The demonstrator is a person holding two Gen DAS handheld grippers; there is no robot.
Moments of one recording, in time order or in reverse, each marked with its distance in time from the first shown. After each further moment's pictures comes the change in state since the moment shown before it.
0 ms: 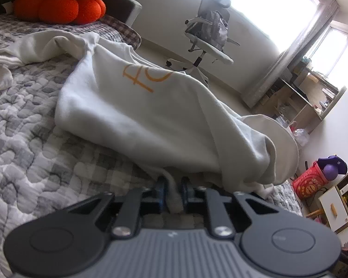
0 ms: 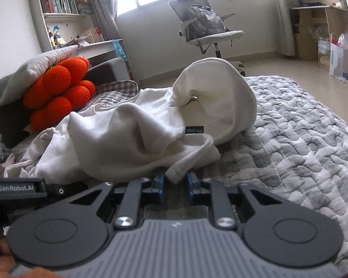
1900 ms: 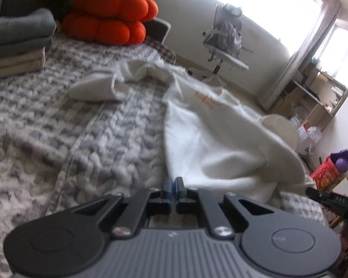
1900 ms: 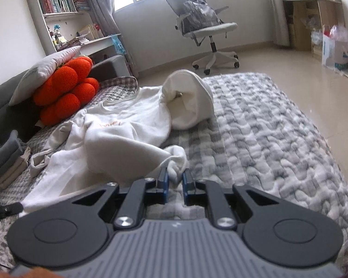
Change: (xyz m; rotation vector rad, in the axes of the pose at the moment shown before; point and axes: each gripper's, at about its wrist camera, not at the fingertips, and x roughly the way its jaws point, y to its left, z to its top) left arm -0.154 0.090 -0.033 0.031 -0.019 0.108; right arm -0.085 -0.017 -0.001 0.041 0.081 0.000
